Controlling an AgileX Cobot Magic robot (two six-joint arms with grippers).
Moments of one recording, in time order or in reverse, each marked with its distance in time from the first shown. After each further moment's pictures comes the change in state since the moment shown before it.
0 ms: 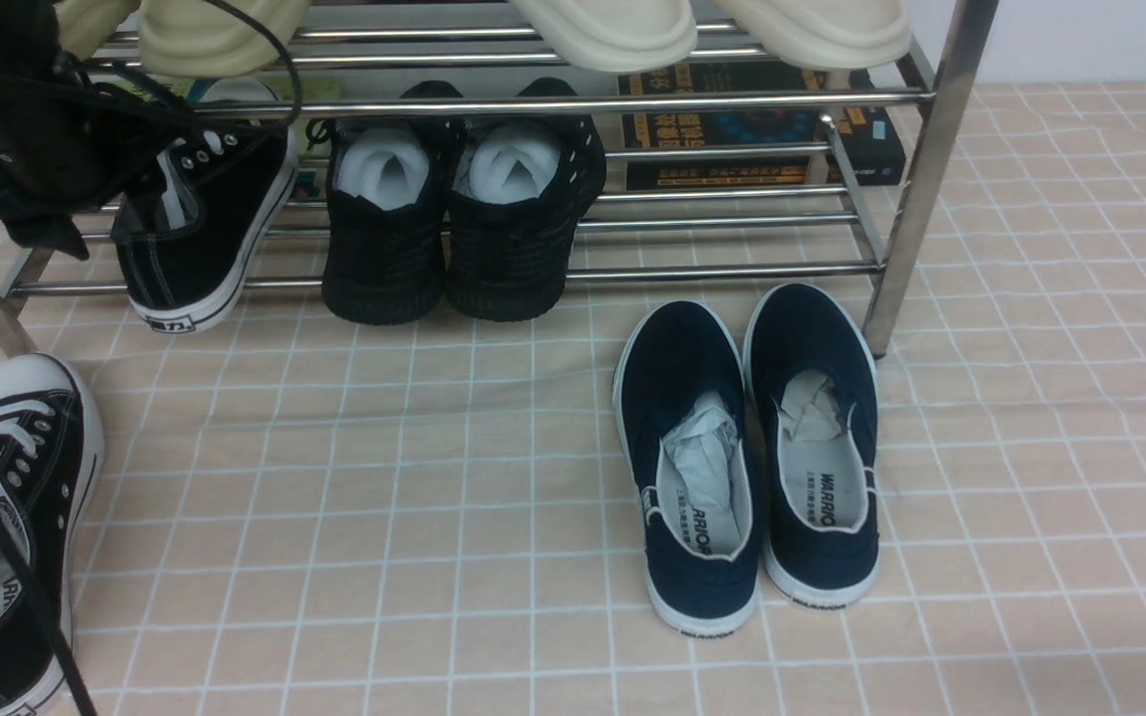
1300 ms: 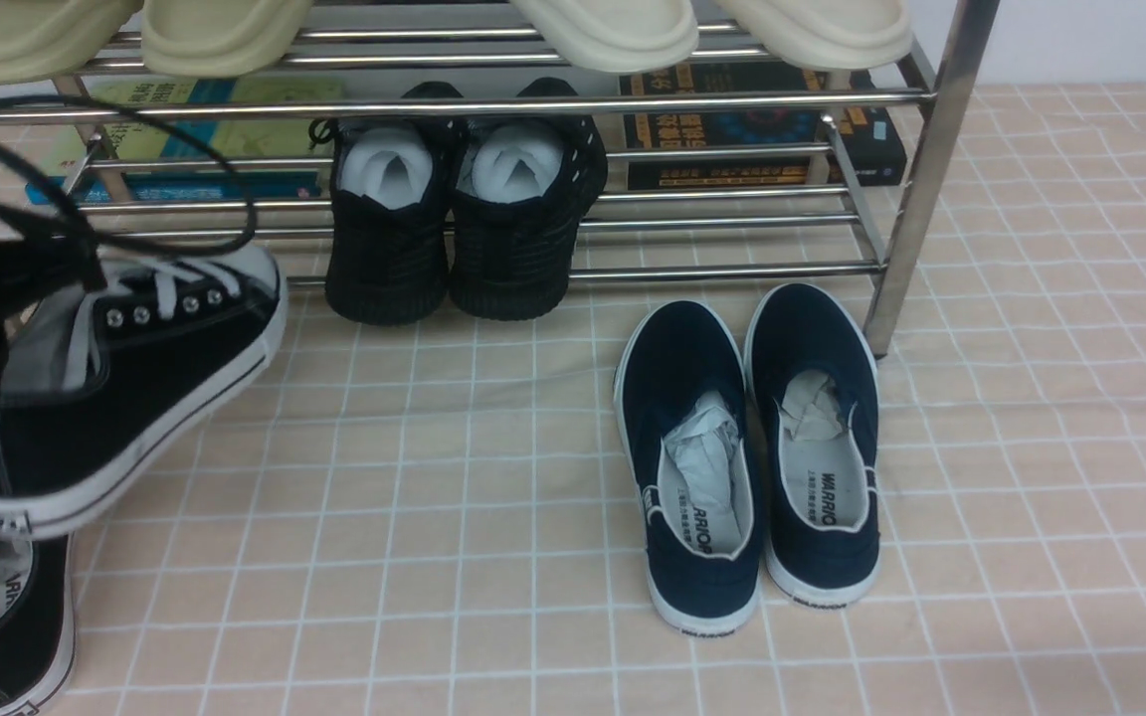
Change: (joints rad) right arm 0.000 0.000 0.000 0.000 0.000 0.000; left arm 0.000 -0.405 0.371 -0.031 0.347 0.050
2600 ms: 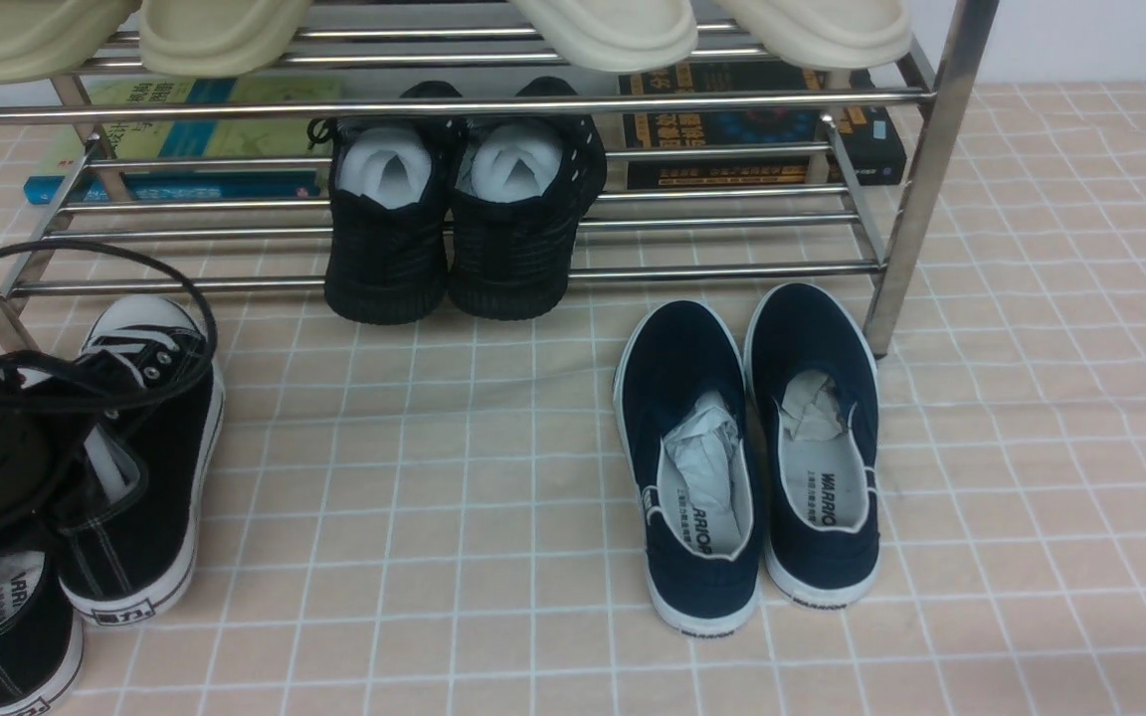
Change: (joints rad) right arm 0.000 0.000 0.000 0.000 0.000 0.000; left arm 0.000 -0.048 0.350 -0.086 -0.366 -0.363
